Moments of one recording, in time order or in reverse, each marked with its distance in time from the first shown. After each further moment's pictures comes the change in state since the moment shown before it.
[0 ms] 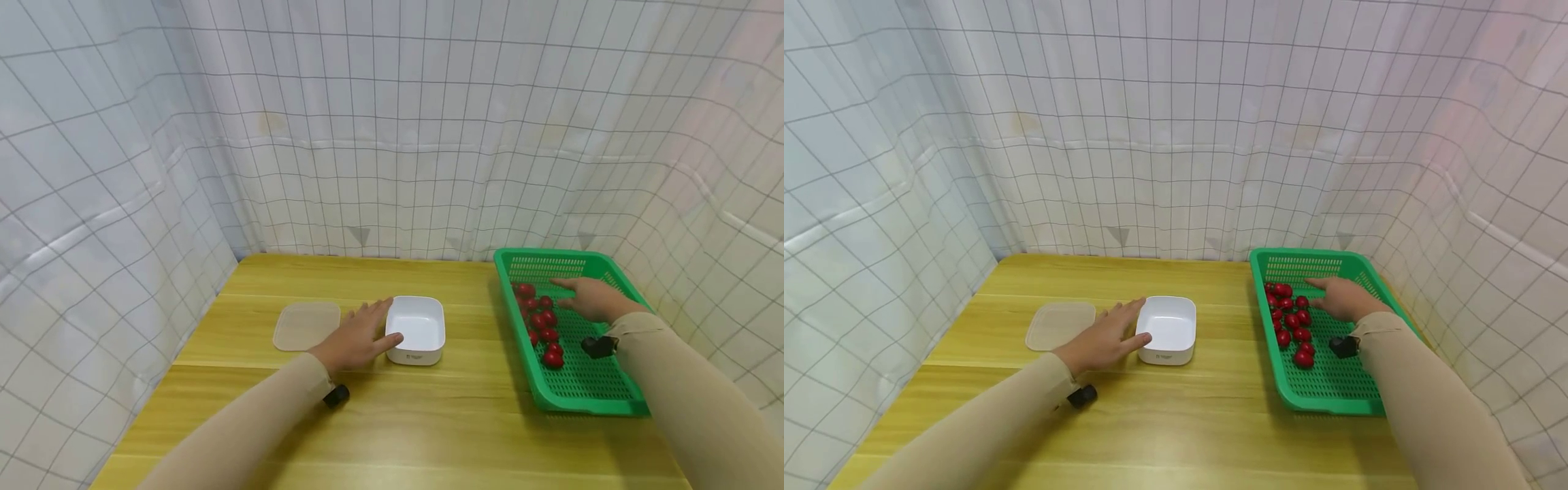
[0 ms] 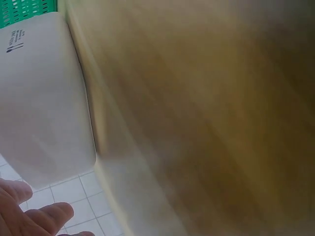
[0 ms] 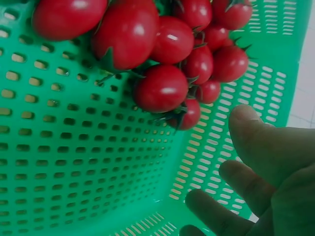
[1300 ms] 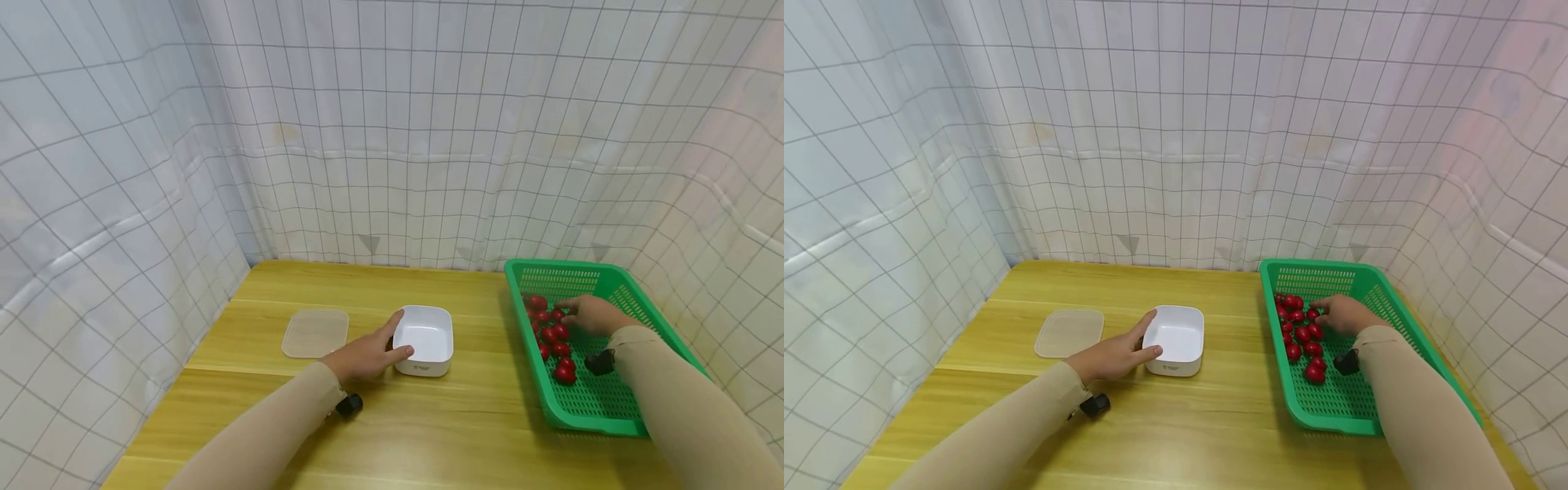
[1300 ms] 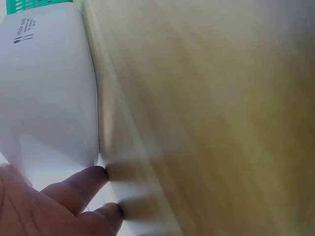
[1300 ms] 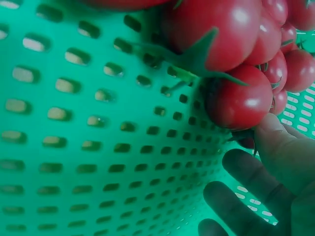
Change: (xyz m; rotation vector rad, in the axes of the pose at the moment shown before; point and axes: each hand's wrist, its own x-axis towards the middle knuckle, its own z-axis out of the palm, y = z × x) left_hand -0.002 0.003 0.005 -0.256 -0.137 -0.076; right_hand 0.024 0.016 0.022 0.043 -0.010 -0.081
